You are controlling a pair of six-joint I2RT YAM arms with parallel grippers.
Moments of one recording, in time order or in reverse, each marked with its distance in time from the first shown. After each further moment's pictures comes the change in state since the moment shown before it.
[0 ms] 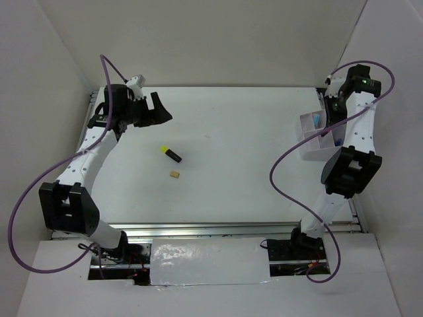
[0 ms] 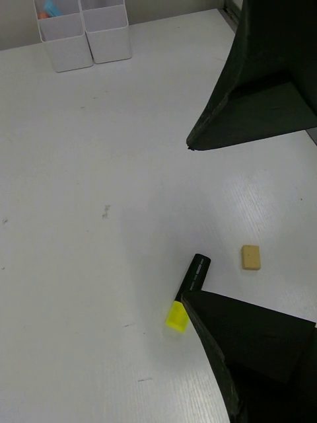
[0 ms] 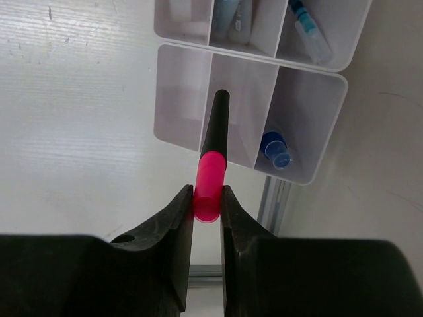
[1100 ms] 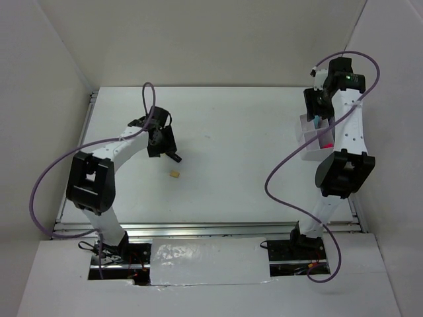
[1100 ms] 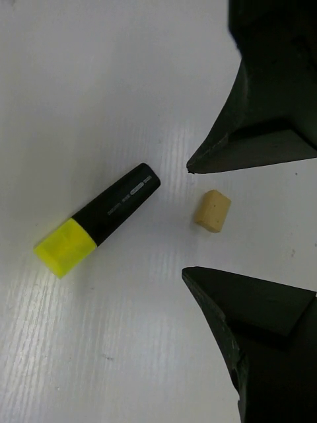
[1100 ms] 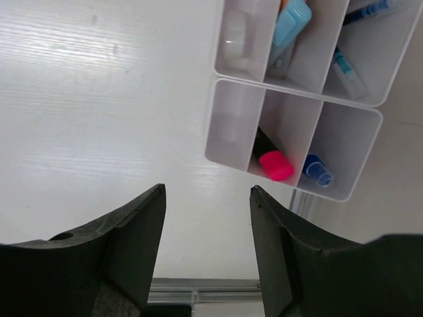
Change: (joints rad) left arm -0.204 0.227 -0.058 -0.239 -0.494 -0.216; right arm 0.147 -0.012 0.021 0.023 0.049 0.125
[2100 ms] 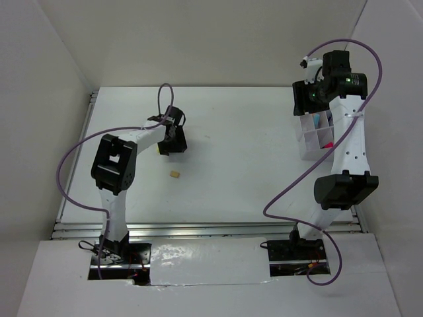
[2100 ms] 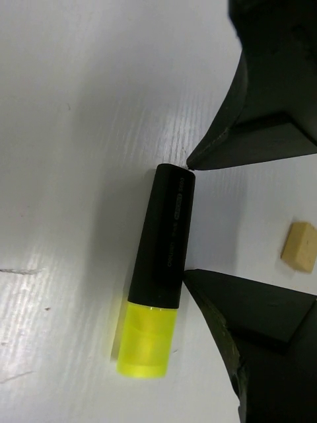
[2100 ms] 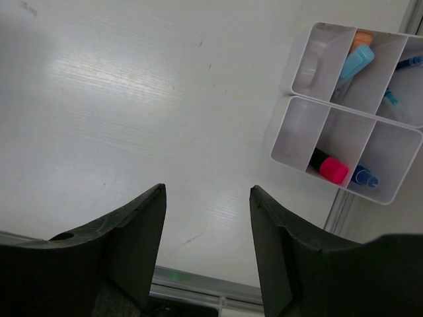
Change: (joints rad) left arm -0.053 0.332 0.198 0.031 -0.085 -0.077; right arm 0.134 -0.182 0.041 -0.073 -0.129 0.060
